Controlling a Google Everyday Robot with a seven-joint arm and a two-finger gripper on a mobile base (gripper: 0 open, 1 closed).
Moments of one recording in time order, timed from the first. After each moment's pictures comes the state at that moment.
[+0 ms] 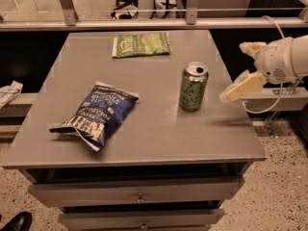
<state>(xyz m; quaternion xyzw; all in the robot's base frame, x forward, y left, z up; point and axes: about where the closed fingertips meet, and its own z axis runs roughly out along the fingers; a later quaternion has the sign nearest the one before) 0.580 -0.224 0.900 -0.49 0.74 0.12 0.44</state>
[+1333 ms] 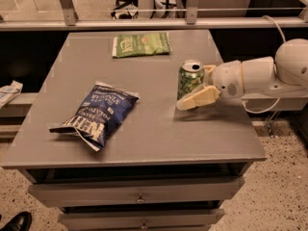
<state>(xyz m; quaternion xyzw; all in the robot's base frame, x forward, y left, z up) 0.580 -0.115 0.851 -0.47 0.70 0.32 0.44</state>
